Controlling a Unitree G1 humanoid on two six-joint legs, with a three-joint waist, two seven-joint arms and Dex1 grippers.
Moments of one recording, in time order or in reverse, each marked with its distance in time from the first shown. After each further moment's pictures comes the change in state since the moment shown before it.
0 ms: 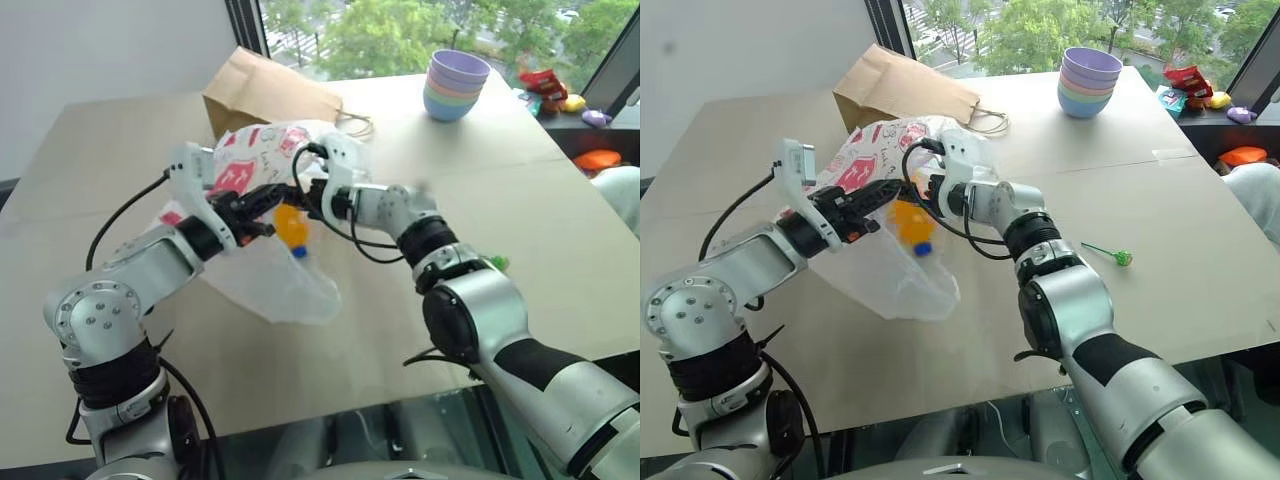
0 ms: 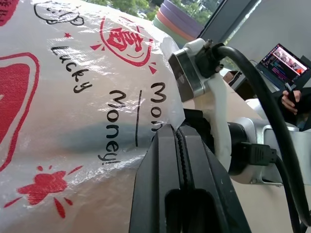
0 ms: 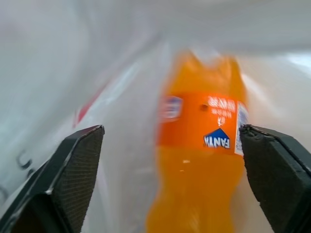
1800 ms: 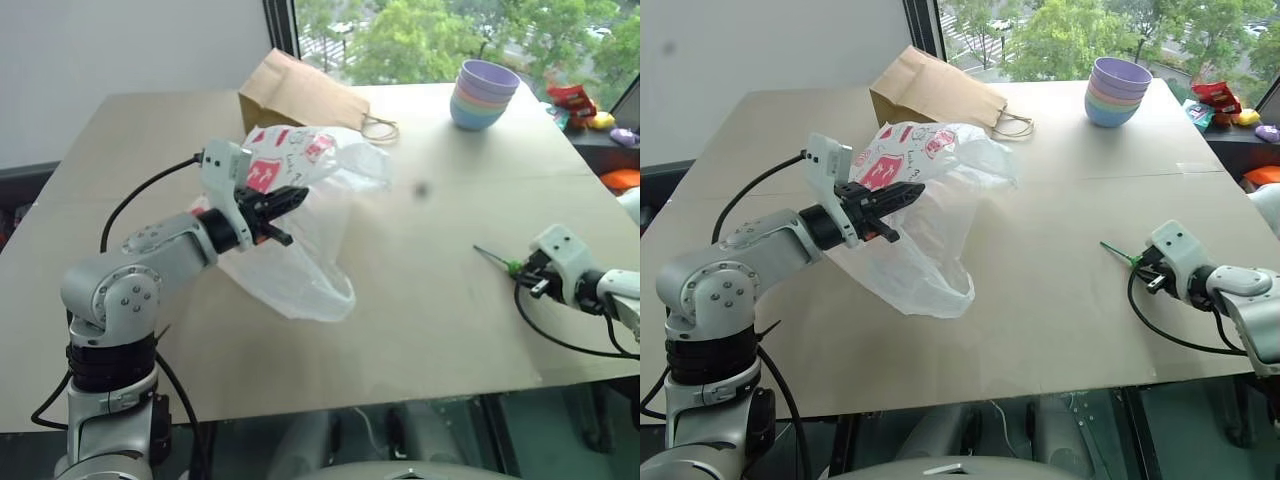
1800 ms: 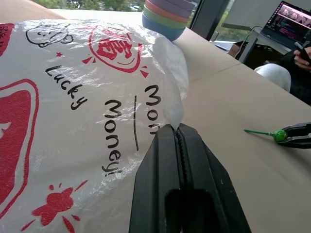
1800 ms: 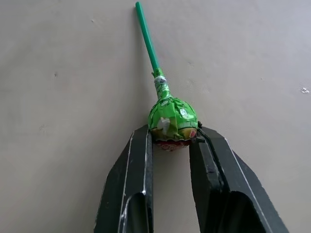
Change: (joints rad) left arm -0.039 0.141 -0.242 0.031 0.161 -0.133 -0.235; right arm 1.093 -1.042 0.100 -1.202 -0.166 0.088 0.226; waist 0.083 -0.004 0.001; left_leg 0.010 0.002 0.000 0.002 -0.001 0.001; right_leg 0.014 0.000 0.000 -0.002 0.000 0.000
